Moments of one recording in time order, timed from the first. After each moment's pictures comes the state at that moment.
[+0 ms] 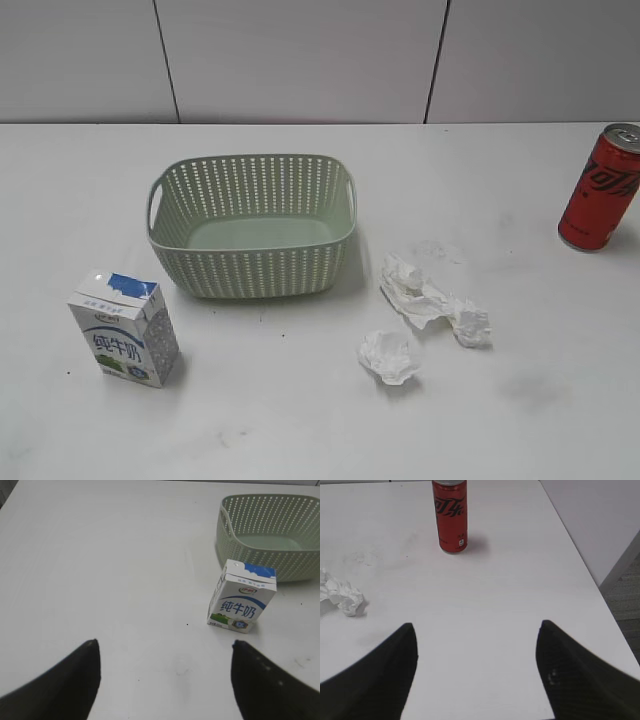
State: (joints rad) left arm -0.07 -0.01 -0.48 -0.17 1.09 0.11; right arm 0.08 0.00 -0.50 -0.17 1.05 0.06
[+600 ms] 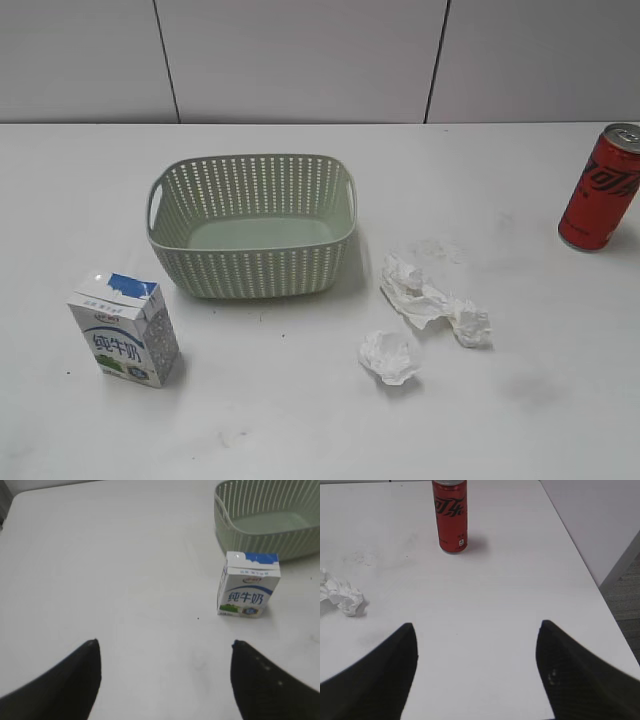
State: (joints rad) left arm -0.07 0.18 -0.57 -0.17 1.09 0.30; right arm 0.08 0.00 -0.50 -0.17 1.05 0.06
